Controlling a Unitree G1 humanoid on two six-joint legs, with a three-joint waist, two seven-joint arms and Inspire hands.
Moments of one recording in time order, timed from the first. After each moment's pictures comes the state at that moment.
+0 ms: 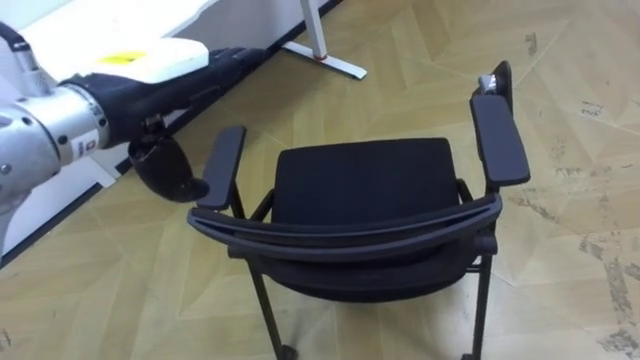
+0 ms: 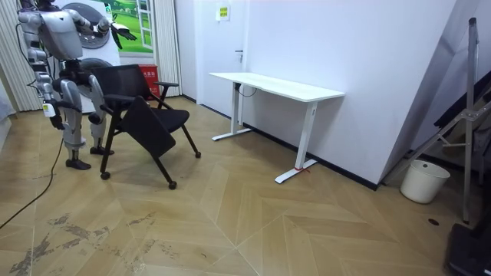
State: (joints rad) left arm -0.24 0.85 0.00 -0.51 0.40 0.17 -0.80; right arm 0.05 -0.35 -0.02 1.36 0.20 0.00 -0.01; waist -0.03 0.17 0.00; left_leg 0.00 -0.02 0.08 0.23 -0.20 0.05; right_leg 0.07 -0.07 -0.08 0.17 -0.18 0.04
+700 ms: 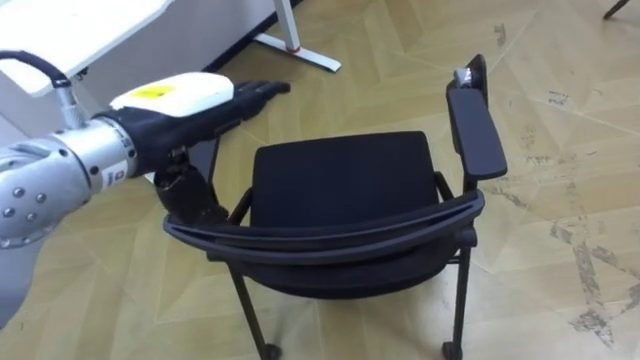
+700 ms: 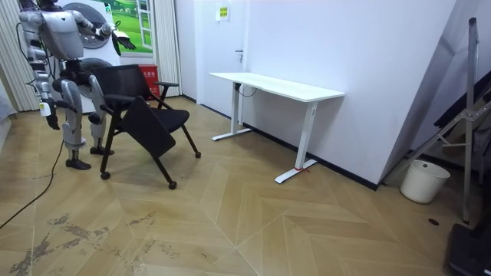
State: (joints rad) left arm -0.18 0.81 -0.07 -0.50 0.45 0.18 -0.79; right arm 0.02 -0.35 -0.02 1.36 0.22 0.00 -0.04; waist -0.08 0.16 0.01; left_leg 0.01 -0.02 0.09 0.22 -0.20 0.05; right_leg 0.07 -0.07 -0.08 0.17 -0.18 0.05
